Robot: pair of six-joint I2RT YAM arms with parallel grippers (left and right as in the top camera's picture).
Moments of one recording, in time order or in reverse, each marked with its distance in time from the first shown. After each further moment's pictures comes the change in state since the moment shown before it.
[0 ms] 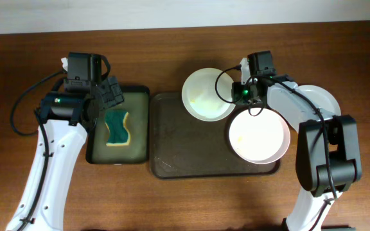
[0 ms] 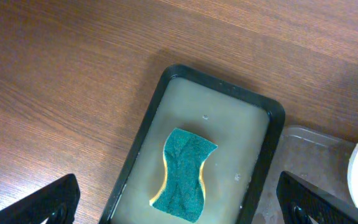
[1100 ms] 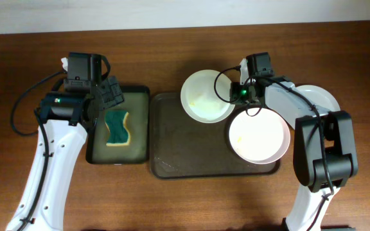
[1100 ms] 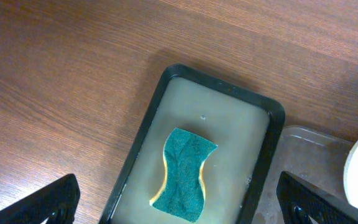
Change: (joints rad) left arm 0.000 0.000 0.000 0.000 0.000 0.000; right arm 0.000 0.042 0.000 0.040 -0.028 0.058
